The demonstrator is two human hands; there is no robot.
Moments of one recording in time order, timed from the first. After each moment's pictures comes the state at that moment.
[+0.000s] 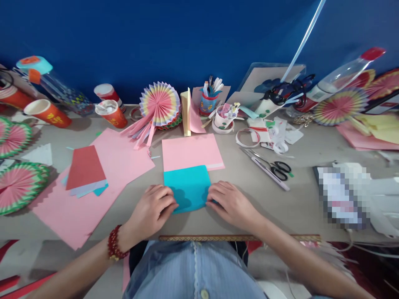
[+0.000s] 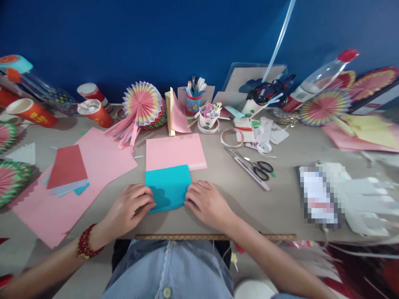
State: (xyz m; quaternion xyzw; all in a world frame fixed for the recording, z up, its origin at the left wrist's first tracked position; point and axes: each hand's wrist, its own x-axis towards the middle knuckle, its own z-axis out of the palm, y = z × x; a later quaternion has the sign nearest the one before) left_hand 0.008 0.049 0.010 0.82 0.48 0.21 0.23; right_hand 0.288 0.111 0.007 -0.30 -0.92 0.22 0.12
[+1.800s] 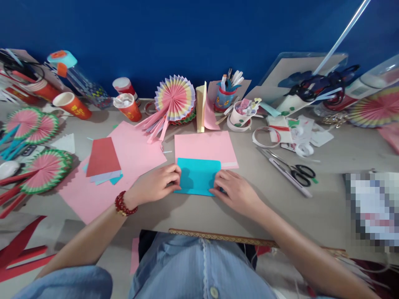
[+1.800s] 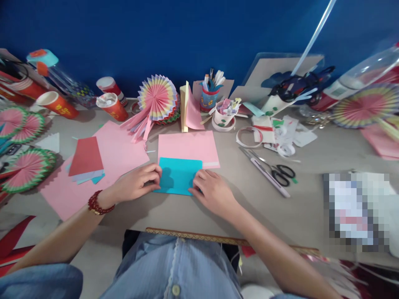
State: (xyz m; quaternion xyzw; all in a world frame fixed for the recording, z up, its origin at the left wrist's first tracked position) left_hand -0.029 0.101 0.018 0.83 0.45 0.12 0.30; right_hand 0.268 0.138 0.001 -0.33 -0.92 0.19 0.09
